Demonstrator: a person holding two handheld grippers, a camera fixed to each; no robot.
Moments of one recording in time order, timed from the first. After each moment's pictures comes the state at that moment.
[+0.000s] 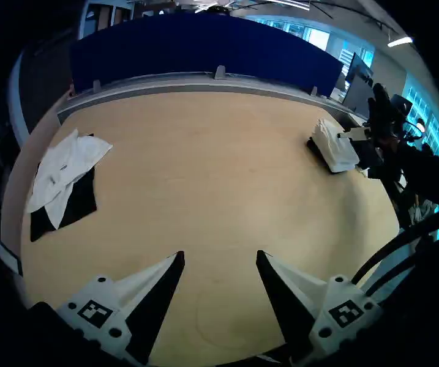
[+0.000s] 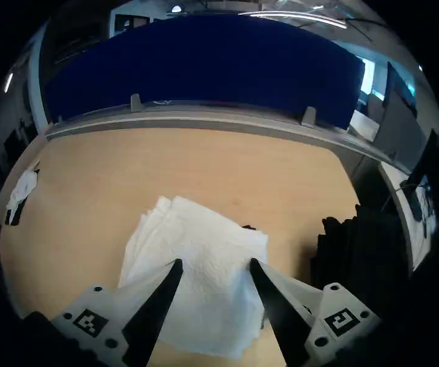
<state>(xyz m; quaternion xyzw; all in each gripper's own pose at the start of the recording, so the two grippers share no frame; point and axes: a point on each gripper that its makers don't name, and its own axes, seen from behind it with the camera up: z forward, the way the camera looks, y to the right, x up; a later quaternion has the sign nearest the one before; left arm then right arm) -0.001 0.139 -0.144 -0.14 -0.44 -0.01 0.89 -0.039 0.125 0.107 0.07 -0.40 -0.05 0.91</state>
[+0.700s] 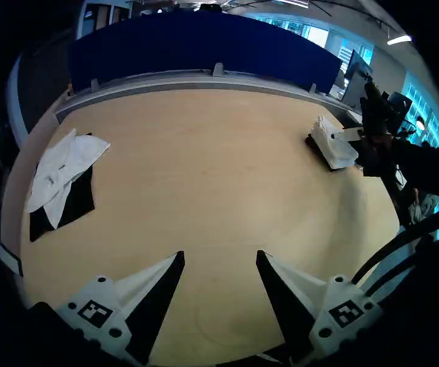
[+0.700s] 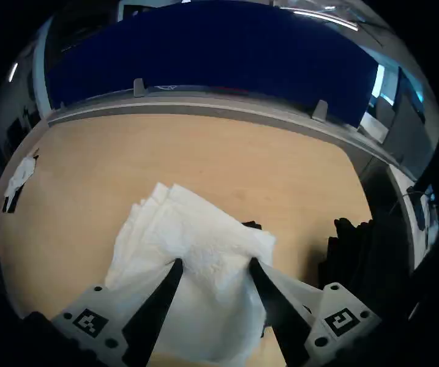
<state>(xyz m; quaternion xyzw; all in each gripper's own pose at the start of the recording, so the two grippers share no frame) -0.007 0.142 -0.144 -0.15 -0.44 -0.01 0.88 -0.066 0.125 0.112 0.09 -0.42 -0.06 0.90</state>
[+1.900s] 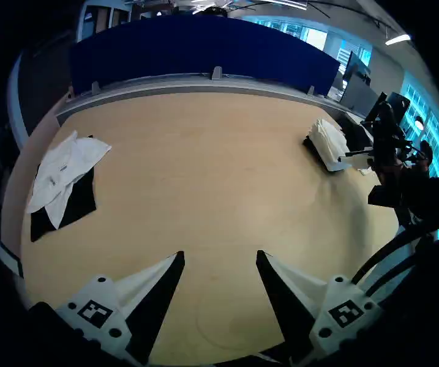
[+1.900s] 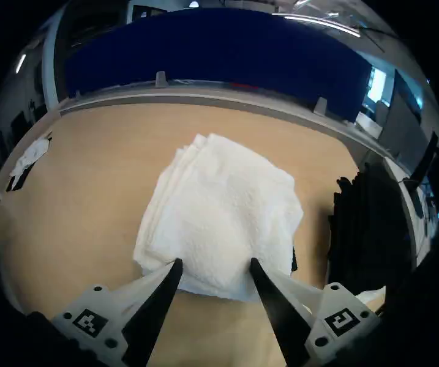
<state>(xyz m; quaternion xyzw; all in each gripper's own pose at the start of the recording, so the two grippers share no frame) 0.004 0.141 -0.153 -0.15 -0.44 -0.01 0.89 -0.085 0.104 0.027 0.10 -0.41 -0.07 0.90</state>
